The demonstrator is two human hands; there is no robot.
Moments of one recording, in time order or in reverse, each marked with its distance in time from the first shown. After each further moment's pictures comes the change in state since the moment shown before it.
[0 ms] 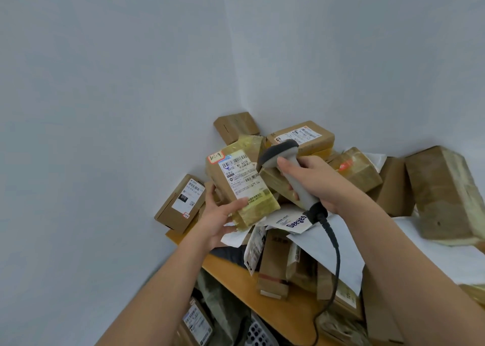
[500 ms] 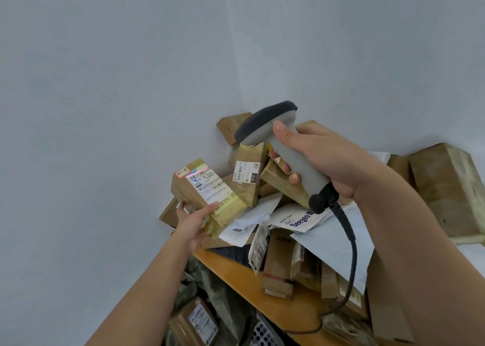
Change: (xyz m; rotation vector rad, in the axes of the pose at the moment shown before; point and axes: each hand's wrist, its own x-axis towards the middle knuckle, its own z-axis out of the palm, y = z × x) left_hand -0.001 -0.004 -0.053 -0.145 0.272 -0.054; right_hand -0.054 -0.074 0.006 0.139 -0.135 -0.098
